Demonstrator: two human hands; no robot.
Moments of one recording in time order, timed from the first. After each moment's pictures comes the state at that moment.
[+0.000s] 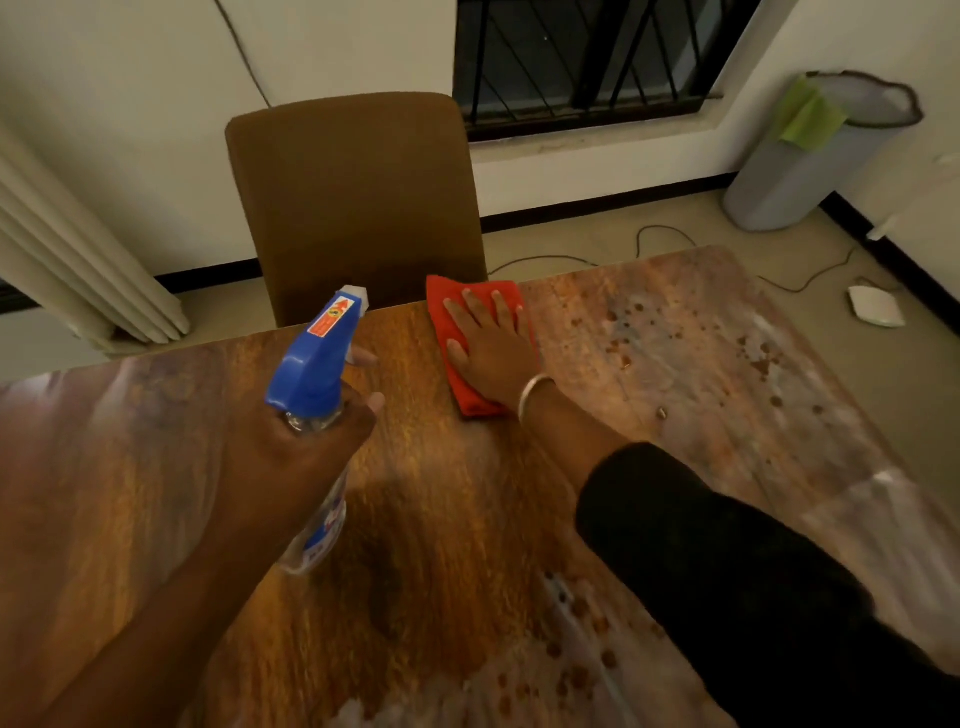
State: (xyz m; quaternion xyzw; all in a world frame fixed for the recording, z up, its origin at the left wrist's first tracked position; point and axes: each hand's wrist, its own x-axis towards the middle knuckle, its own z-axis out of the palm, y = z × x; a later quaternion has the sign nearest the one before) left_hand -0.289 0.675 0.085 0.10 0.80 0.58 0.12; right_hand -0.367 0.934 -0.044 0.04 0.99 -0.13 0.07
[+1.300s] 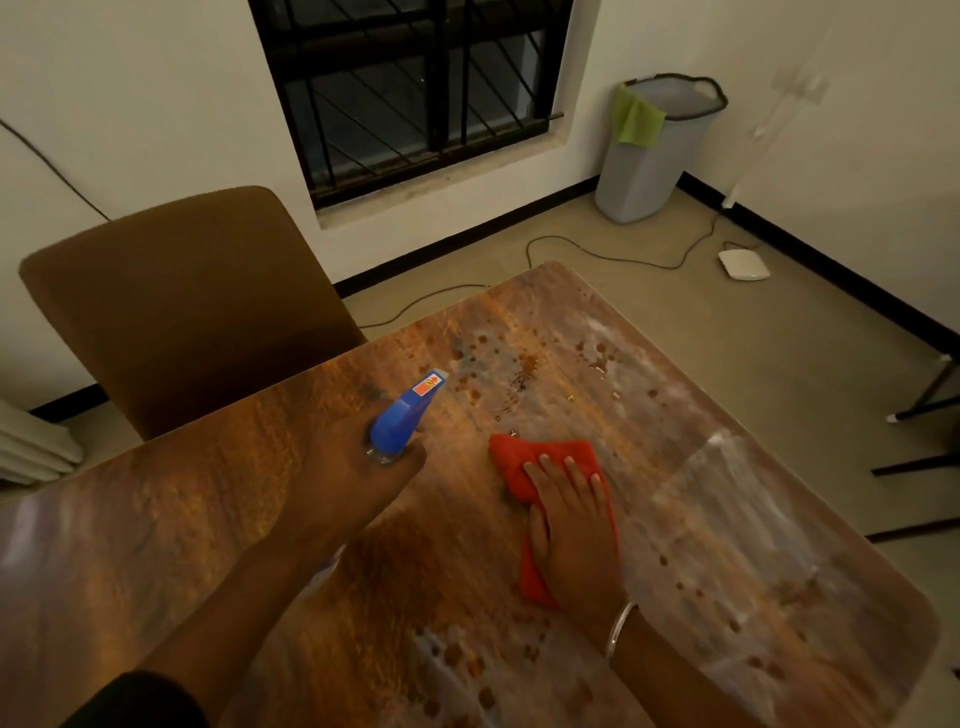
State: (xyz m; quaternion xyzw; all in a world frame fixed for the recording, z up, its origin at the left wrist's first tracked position) left_hand -0.267 0.866 0.092 0.25 0.84 0.45 0.15; right_hand -0.085 1.053 -0.051 0.26 0.95 -0.17 -0.05
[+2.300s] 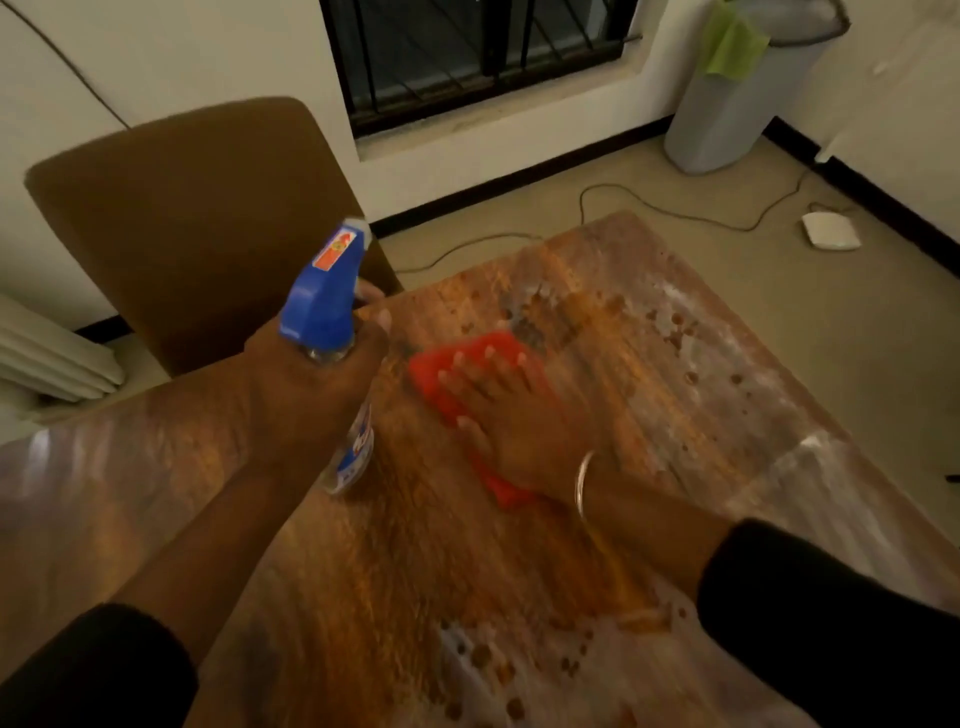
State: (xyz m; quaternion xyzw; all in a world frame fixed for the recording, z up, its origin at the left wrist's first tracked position) left_hand -0.326 0.868 0.098 0.23 0.77 0.60 -0.05; right_hand -0.239 1.062 -0.047 -0.01 1.00 -0.09 0.02
